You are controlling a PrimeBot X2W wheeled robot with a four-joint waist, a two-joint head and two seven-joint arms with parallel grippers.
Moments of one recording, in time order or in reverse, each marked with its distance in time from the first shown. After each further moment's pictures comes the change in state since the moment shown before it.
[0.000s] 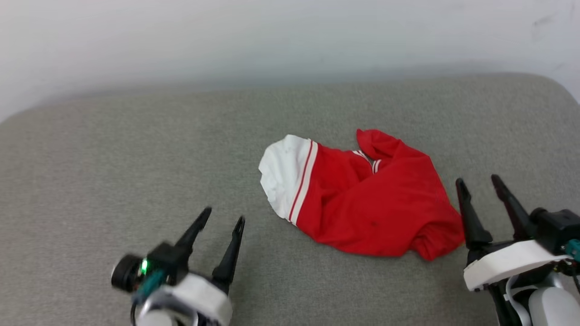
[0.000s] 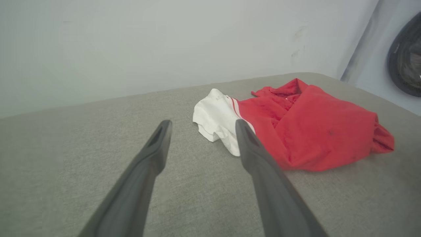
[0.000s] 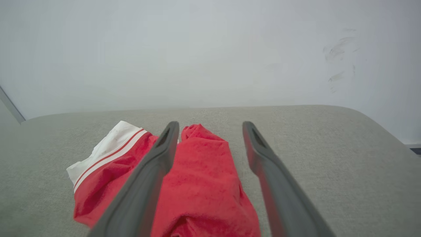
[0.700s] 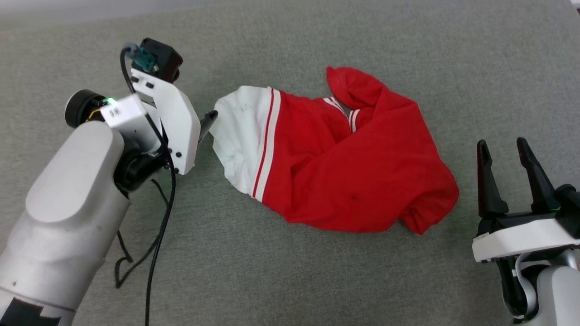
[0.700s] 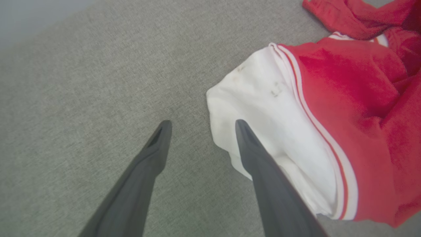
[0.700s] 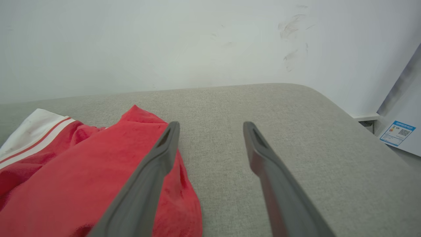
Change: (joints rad) left arm -0.803 0.295 -0.348 0.260 -0.449 -0.001 0.811; right arm -0.064 0.072 -0.095 -0.093 -0.088 0.000 -0.034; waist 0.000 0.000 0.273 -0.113
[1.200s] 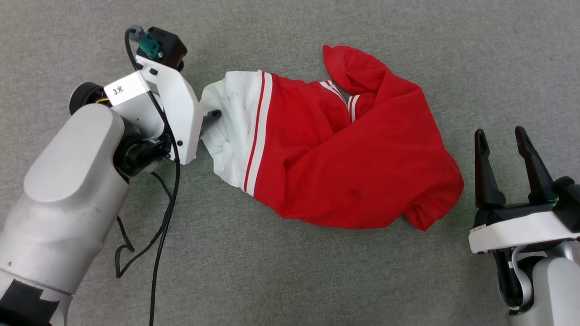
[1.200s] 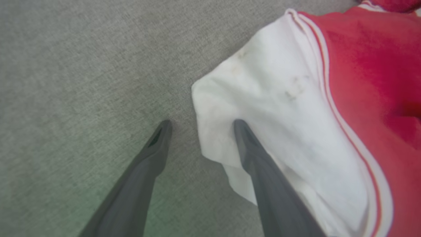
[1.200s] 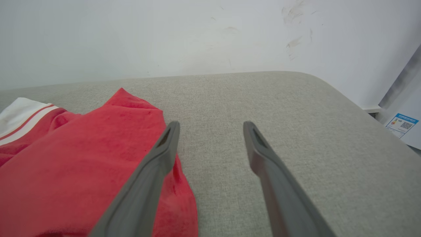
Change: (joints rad) left arm -0.095 0.003 -0.090 0.099 -0.124 0.000 0.151; right arm -0.039 0.009 0.011 0.015 -0.008 0.000 -0.031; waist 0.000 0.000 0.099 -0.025
